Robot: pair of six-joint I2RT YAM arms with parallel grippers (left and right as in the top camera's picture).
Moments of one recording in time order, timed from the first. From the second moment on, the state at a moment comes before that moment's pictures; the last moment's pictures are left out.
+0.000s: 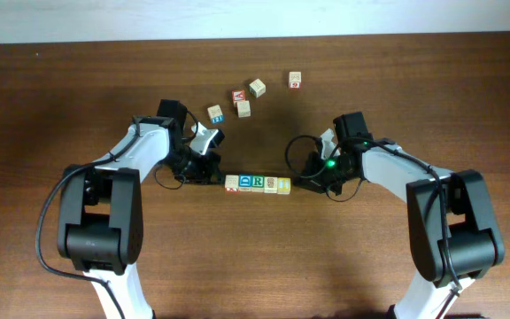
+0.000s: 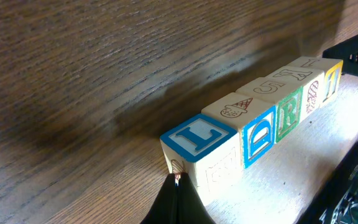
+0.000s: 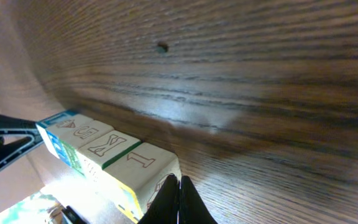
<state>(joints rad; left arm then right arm) -0.14 2.04 1.32 -0.85 0.61 0.16 0.19 1.92 1.05 -0.44 -0.67 0.51</state>
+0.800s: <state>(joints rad) -0.14 2.04 1.32 -0.85 0.61 0.10 0.21 1.92 1.05 -0.43 -0.69 0.46</state>
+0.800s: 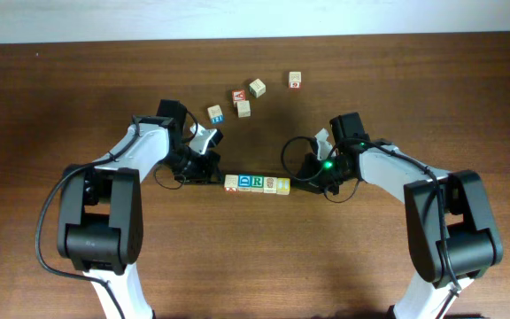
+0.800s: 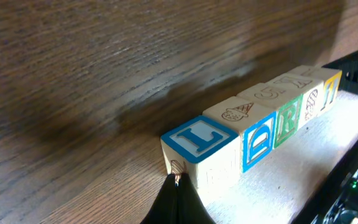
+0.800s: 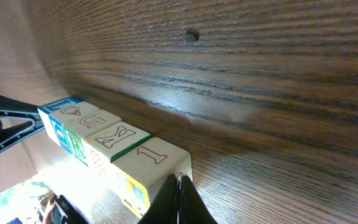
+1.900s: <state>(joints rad) -0.16 2.04 1.32 -0.83 0.57 0.01 0.21 1.92 1.05 -0.43 -0.68 0.44</state>
